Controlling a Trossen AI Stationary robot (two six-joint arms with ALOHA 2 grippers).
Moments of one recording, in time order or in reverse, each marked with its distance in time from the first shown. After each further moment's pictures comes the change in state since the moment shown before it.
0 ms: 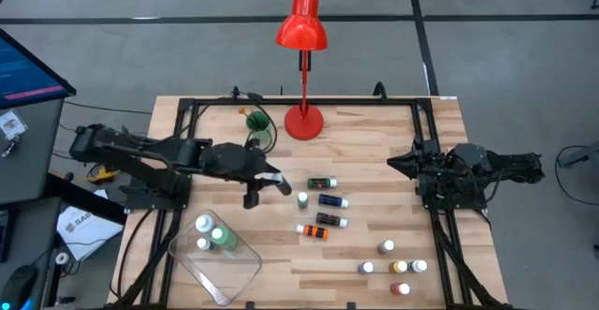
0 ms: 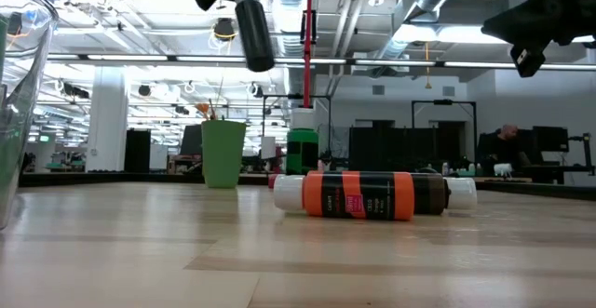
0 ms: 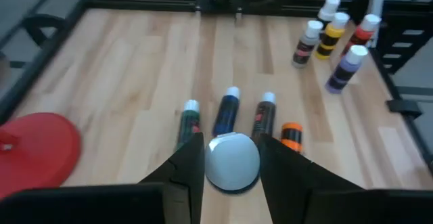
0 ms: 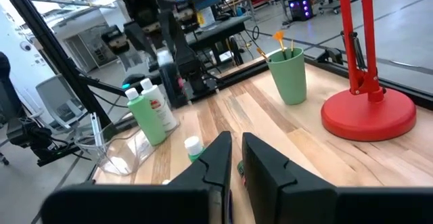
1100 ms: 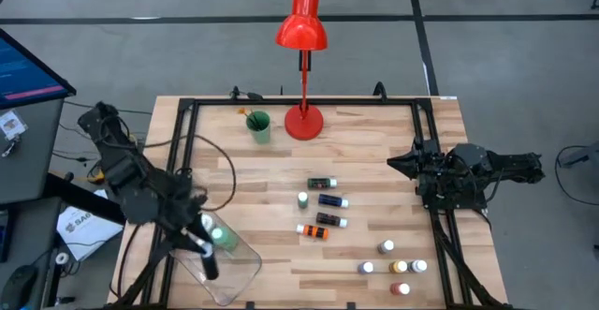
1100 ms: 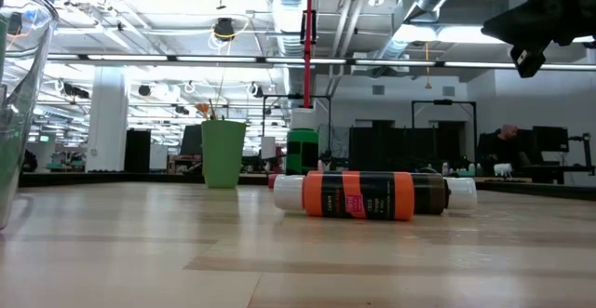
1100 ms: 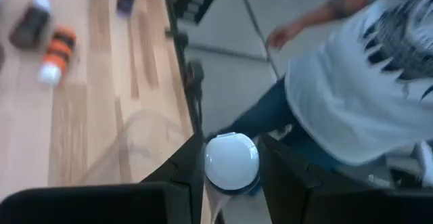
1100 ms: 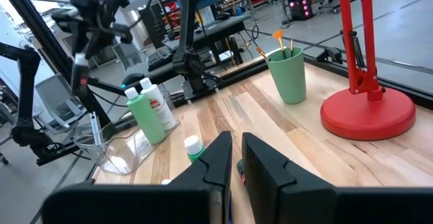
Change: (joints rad) left arm -0.738 -0.273 -0.001 -0.231 -0.024 -0.620; right arm 0.000 0.000 0.000 -0.003 0.000 0.000
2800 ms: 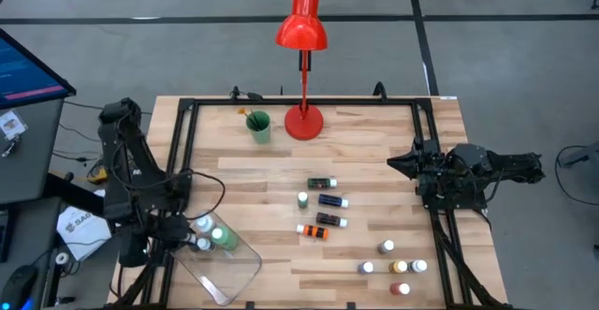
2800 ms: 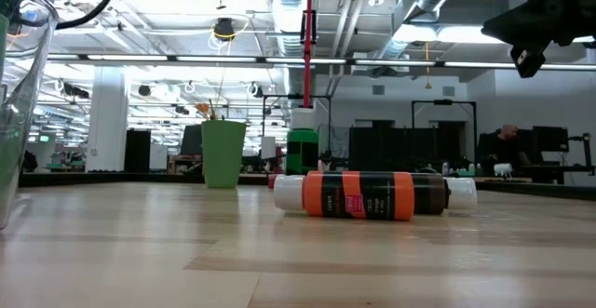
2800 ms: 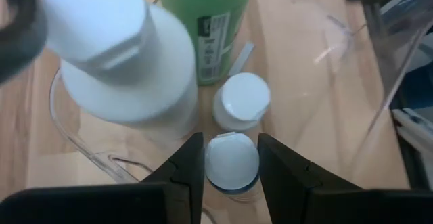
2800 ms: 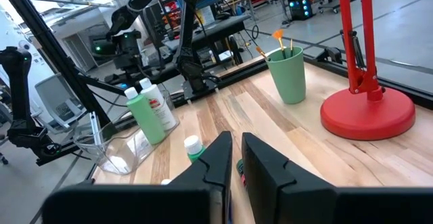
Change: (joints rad) left arm -0.481 0.092 -0.330 -0.326 -0.314 -0.464; right arm 0.000 0.000 0.000 -0.001 0.000 0.000
